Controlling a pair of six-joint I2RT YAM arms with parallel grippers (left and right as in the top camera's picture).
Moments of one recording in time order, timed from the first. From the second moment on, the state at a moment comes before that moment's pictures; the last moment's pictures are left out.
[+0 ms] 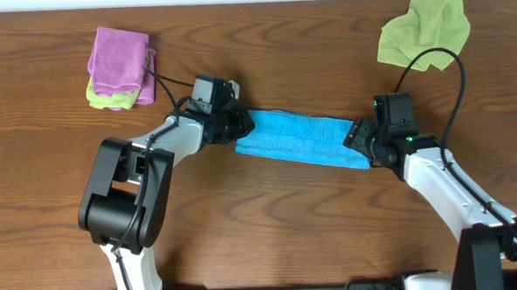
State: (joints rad) left arm -0.33 2.01 1.11 -0.12 0.51 -0.56; right arm 0.12 1.51 0.80 -0.38 0.02 0.63
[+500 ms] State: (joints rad) left arm -0.34 2.01 1.12 -0.16 0.49 -0.56; right arm 0.12 1.64 0.80 -0.28 0.02 0.64
